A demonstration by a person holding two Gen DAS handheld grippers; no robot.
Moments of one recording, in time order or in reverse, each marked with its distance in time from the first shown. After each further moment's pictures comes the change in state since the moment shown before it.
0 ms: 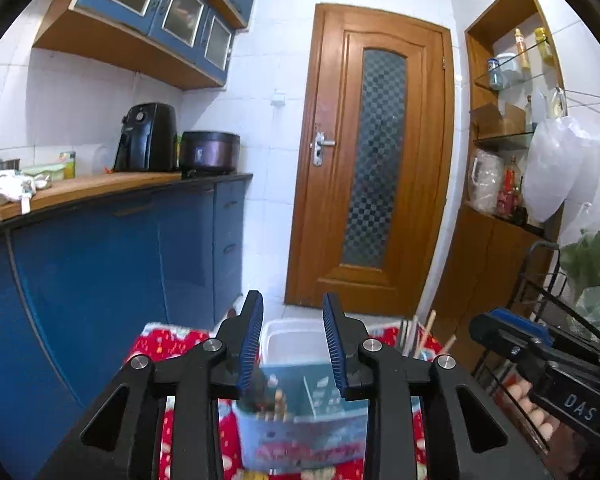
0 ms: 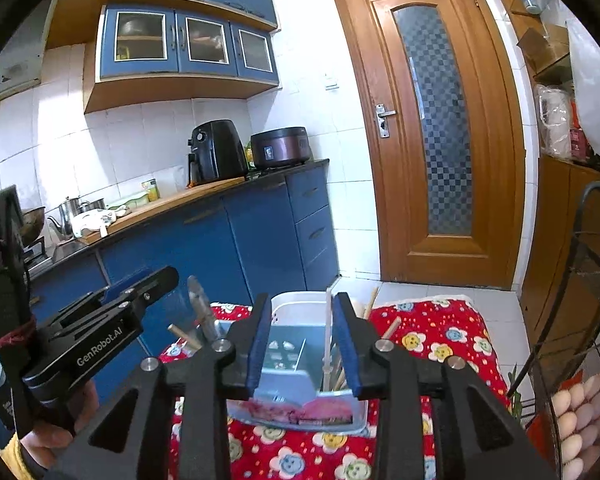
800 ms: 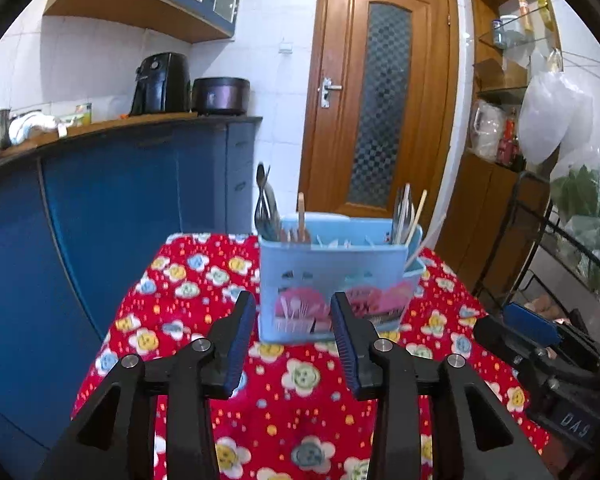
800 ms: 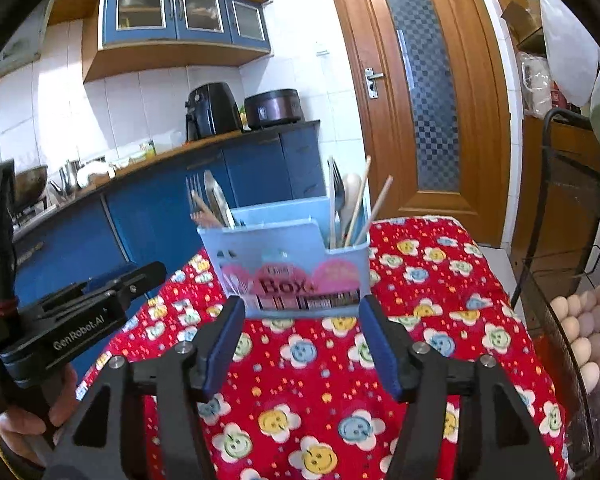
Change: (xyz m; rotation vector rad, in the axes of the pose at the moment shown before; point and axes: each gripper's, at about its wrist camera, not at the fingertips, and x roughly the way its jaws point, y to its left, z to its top) left arm -0.066 0.009 -0.091 -0.003 0.182 0.029; right arm -0.040 0.022 -0.103 0.015 0.110 -0.048
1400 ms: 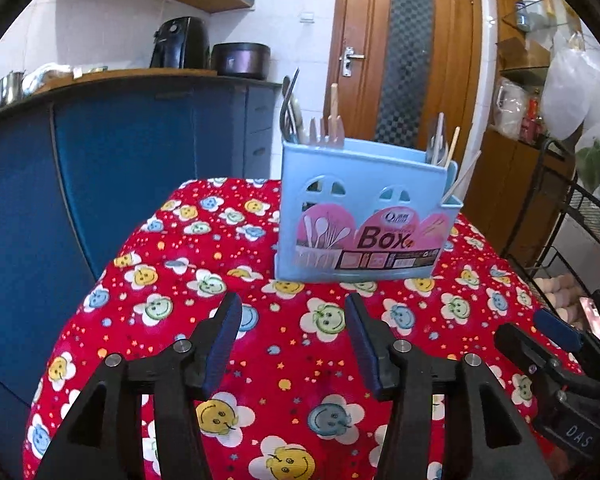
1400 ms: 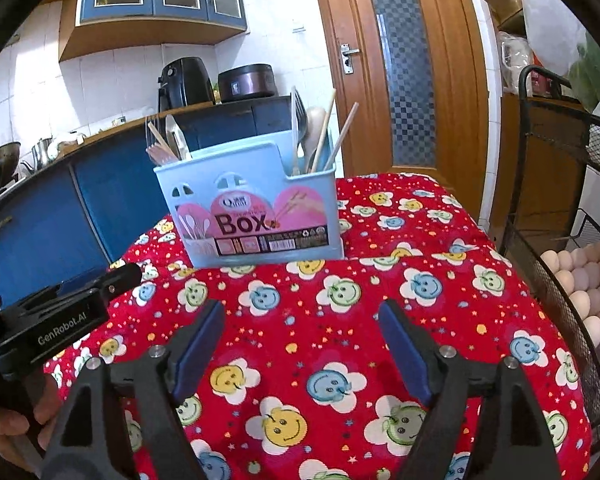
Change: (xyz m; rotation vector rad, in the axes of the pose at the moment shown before) left arm 0.036 0.011 -0.054 -0.035 0.087 0.066; right arm 0.023 -0.017 -0.054 0.018 0.061 -0.086
